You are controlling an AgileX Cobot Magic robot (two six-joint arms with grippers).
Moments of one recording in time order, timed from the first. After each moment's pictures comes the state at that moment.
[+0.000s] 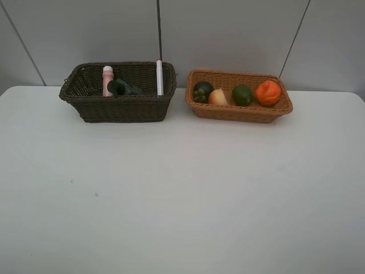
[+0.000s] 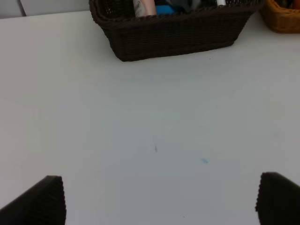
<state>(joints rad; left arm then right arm) -0.01 -0.01 -0.51 -0.16 1.07 0.13 0.00 0.00 -0.51 0.03 1.06 0.05</state>
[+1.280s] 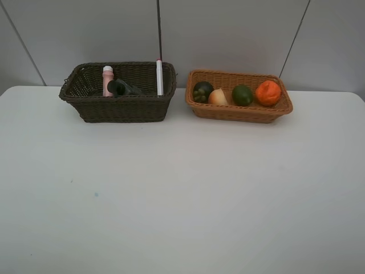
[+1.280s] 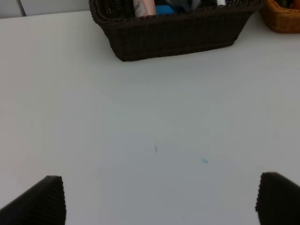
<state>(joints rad) -0.01 -0.01 -0.51 -0.16 1.07 0.13 0.00 0.00 -0.51 0.03 1.06 0.05</state>
